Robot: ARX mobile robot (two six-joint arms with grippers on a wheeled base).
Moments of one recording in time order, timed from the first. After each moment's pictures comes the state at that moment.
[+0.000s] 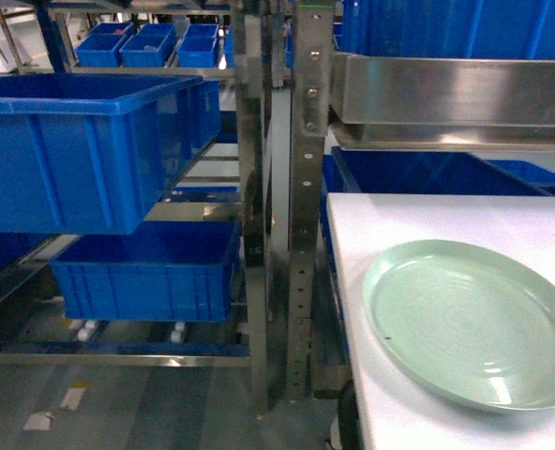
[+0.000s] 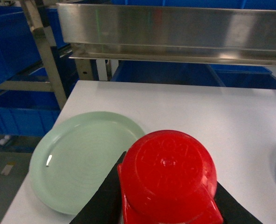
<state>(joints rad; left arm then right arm) 0.13 0.77 0.29 0.31 0.13 0.10 -0.08 0.62 0.25 0.15 -0.16 -0.03</state>
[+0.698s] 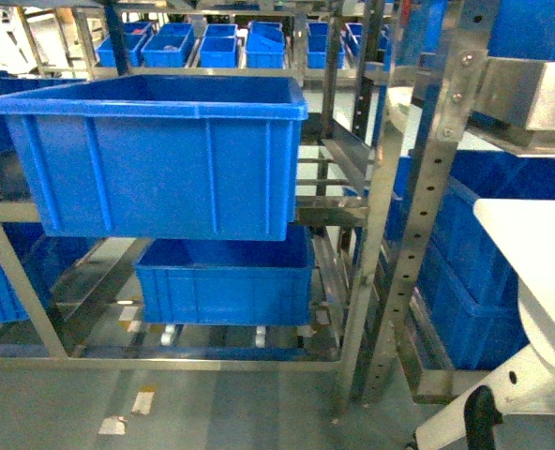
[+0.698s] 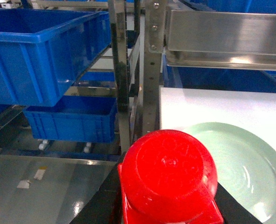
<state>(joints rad) 0.13 0.77 0.29 0.31 0.13 0.10 -0.08 0.62 0.25 0.15 -0.16 -0.03</state>
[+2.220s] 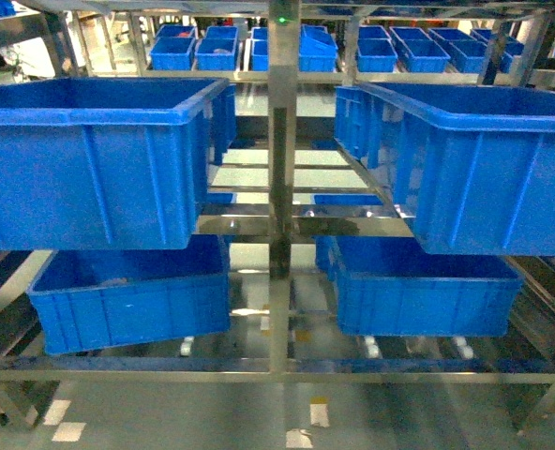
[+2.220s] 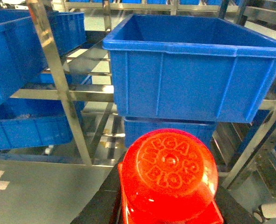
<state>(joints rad) 0.13 0.77 0.29 0.31 0.13 0.11 -0.08 0.62 0.25 0.15 -0.16 -0.03</state>
